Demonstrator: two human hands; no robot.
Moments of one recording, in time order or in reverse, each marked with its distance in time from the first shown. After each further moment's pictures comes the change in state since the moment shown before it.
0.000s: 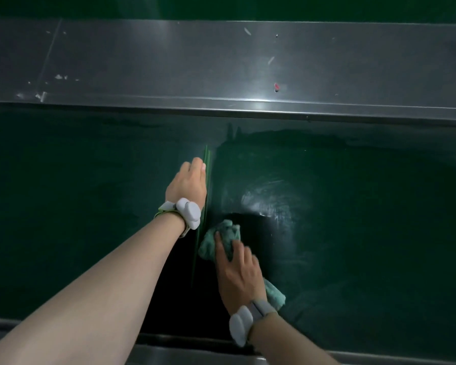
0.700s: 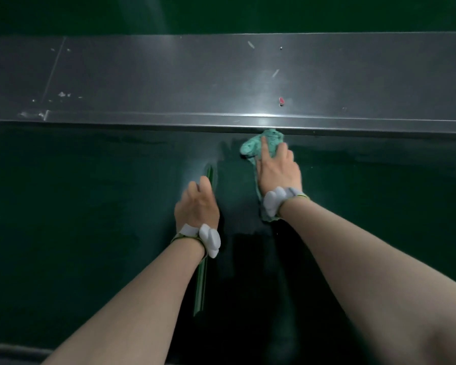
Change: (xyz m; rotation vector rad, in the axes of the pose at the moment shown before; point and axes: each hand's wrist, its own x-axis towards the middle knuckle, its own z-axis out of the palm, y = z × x) left_hand -0.001 0.031 0.008 0.262 -0.029 -0.141; right_hand 0.236 0.110 -0.074 -0.080 0.100 0.204
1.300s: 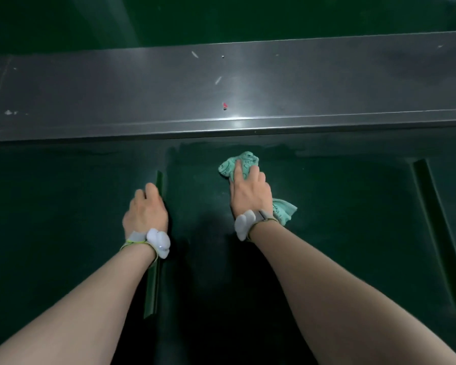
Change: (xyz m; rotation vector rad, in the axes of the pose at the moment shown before) left_hand -0.003 0.008 -0.003 0.023 -0.054 -0.063; right_hand -0.065 0.056 -0.008 -0.025 -0.028 0.057
